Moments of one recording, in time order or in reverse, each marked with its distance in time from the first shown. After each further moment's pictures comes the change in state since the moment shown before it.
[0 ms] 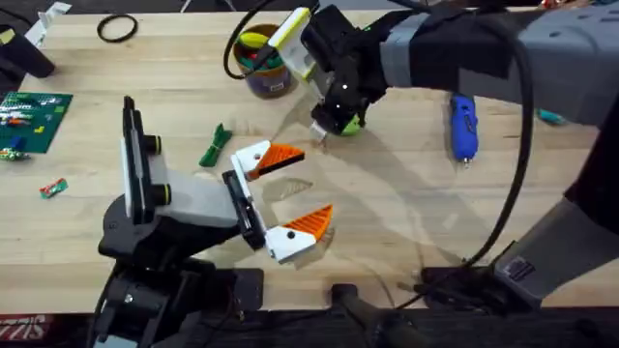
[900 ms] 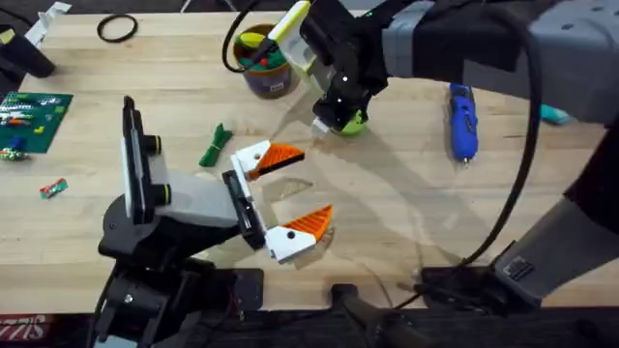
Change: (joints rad) left arm 0.000 0.000 0.000 0.000 0.000 0.000; right arm 0.000 0.000 0.060 -0.097 0.022 0.014
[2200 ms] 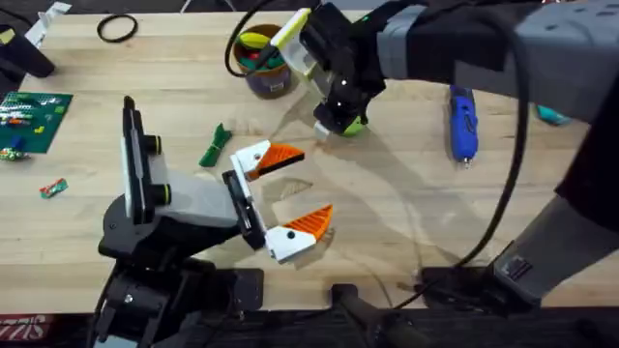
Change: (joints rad) left arm 0.000 0.000 0.000 0.000 0.000 0.000; right arm 0.000 0.025 0.001 -0.021 0.003 0.020
